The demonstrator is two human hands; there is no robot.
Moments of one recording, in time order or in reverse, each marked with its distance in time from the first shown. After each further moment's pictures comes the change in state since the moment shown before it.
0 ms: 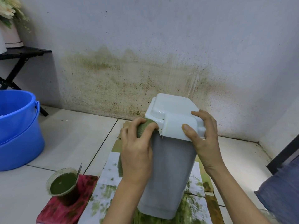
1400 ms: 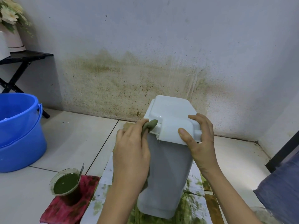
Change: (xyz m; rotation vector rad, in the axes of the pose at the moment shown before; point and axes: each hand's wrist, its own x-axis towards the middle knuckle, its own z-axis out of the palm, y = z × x) left_hand 0.012 0.017 -0.040 -0.064 -0.184 -0.100; right_hand -0.010 0.001 0.004 -0.041 0.036 -0.028
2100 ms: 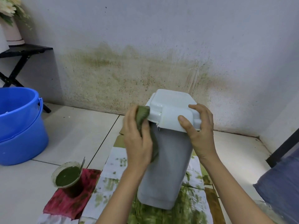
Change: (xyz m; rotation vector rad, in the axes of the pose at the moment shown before) left_hand 0.004 -0.022 0.051 -0.309 0.243 -0.048; right_hand 0.014 -0.001 0.006 0.001 0.023 0.003
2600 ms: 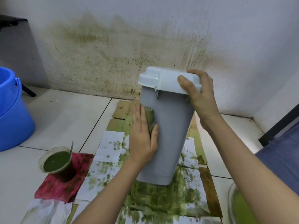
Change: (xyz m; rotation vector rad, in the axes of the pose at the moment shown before) left_hand -0.056 -0.077 0.045 0.164 -0.275 0.203; right_hand 0.035 -0.001 -0.006 0.029 -0.099 0.083
